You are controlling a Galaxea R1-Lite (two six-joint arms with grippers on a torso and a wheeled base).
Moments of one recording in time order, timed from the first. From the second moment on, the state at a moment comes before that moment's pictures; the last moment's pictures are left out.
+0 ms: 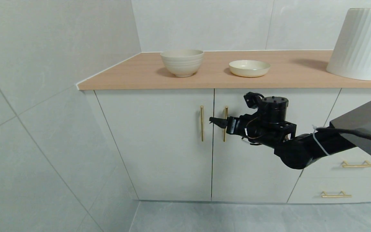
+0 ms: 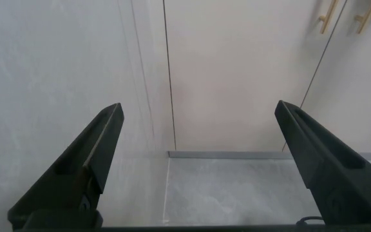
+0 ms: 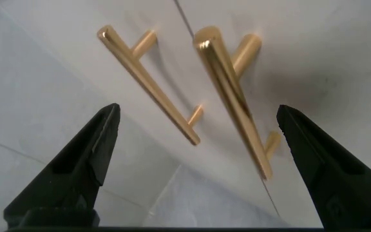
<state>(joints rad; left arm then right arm) 0.01 0.00 0.00 -0.01 -0.02 0.00 0.48 2.17 -1.23 -0.84 0.22 0.38</state>
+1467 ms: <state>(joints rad) 0.01 0.00 0.00 -0.01 -0.02 0.00 0.51 2.12 -1.14 -0.85 0.39 0.48</state>
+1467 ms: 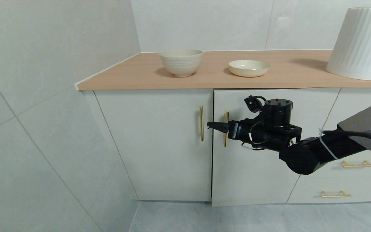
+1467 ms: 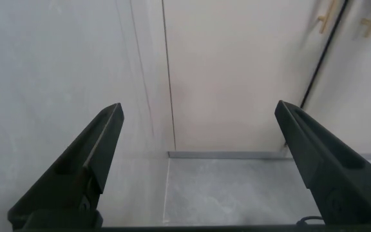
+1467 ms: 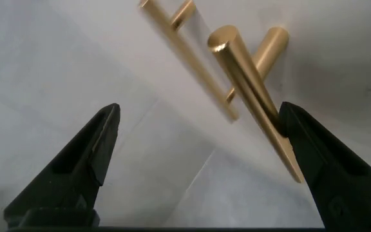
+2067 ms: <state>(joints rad) 0.01 0.00 0.00 -0.01 -0.02 0.00 0.51 2.01 -0.99 -0.85 0.55 0.48</state>
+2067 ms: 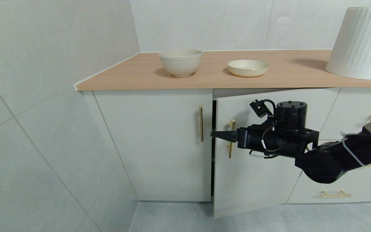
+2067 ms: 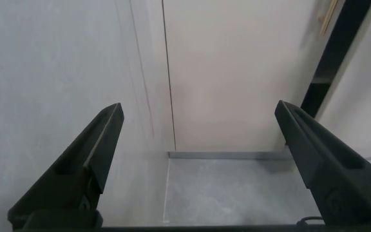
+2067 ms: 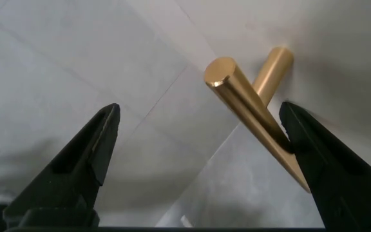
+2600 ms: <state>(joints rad) 0.01 0.00 0.00 -0.01 -0.02 0.00 0.51 1.82 -0.75 -0.84 0.66 0.48</state>
